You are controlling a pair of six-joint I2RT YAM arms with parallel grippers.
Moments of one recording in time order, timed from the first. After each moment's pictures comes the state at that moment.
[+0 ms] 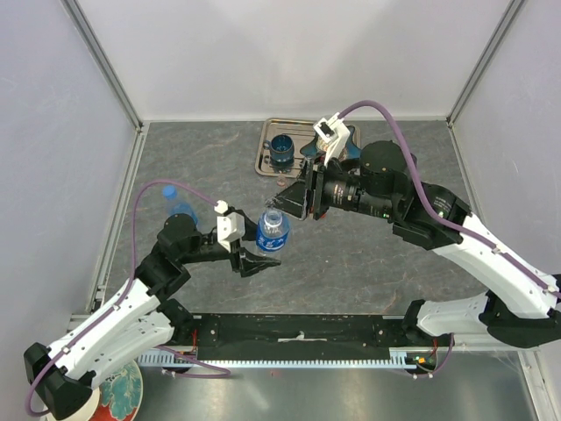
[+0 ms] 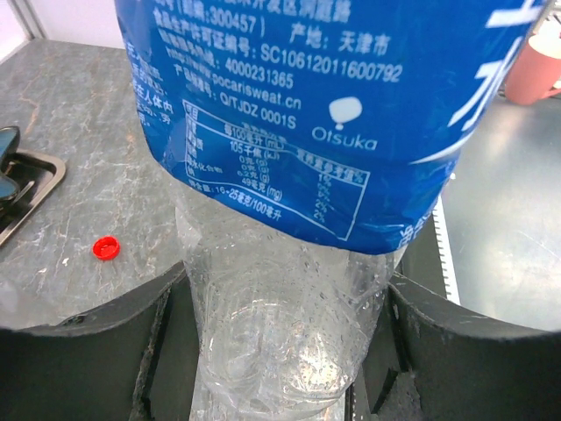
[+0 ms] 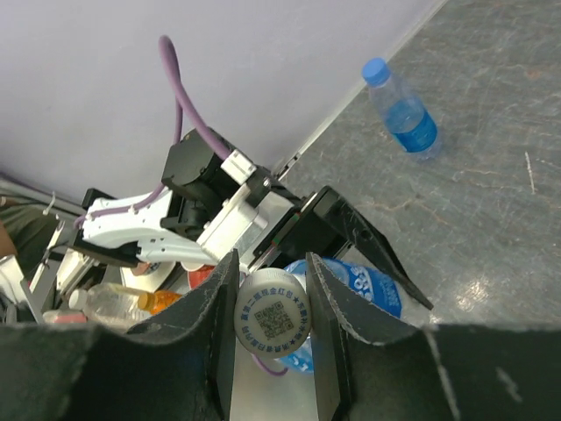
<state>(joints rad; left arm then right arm) -0.69 0.68 0.59 0.05 0.76 0.01 1.02 1.25 1.67 -0.59 -0.13 0.65</state>
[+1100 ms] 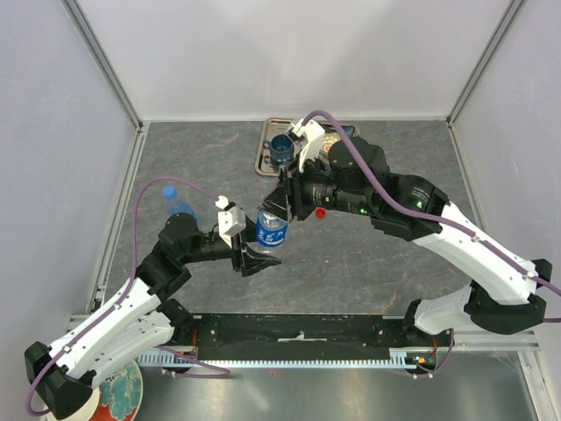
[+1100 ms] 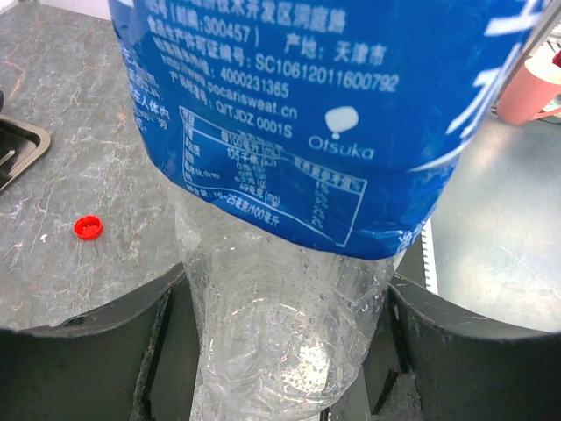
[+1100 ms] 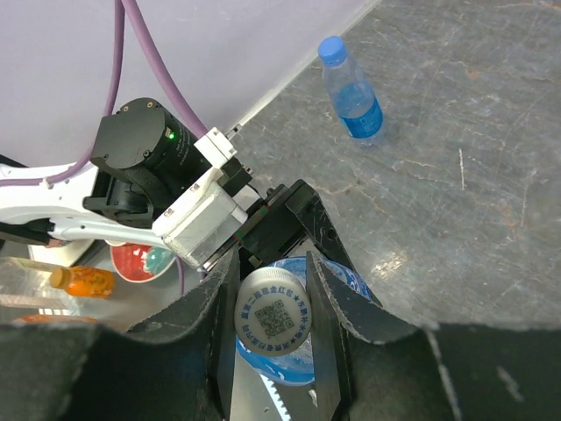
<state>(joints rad) -0.68 0.69 0.59 0.05 0.72 -0.09 1.06 1.36 1.79 -0.72 -0.08 0.47</state>
